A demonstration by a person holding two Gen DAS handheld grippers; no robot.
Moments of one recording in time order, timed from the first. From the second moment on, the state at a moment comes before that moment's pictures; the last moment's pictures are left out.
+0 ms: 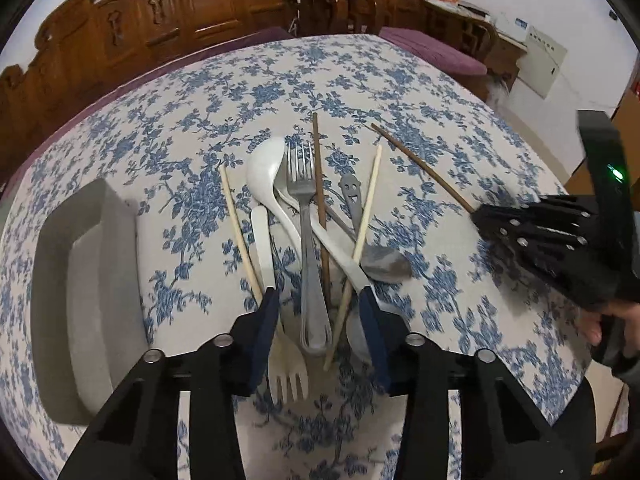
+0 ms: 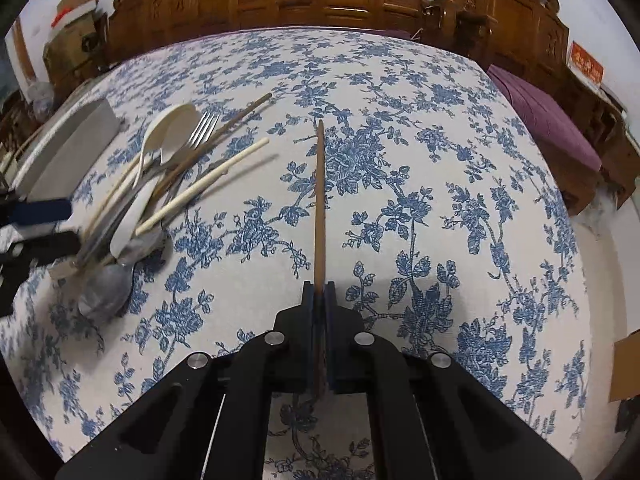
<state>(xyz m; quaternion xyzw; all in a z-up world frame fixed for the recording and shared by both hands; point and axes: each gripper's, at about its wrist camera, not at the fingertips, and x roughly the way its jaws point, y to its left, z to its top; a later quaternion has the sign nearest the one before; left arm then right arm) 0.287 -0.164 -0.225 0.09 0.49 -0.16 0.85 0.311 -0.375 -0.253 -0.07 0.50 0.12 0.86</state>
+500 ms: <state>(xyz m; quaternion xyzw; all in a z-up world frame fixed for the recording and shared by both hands) 0.333 -0.171 -0.252 0.09 0.54 -0.15 0.82 0.309 -0.379 -0.253 -0.06 0.49 0.13 0.86</state>
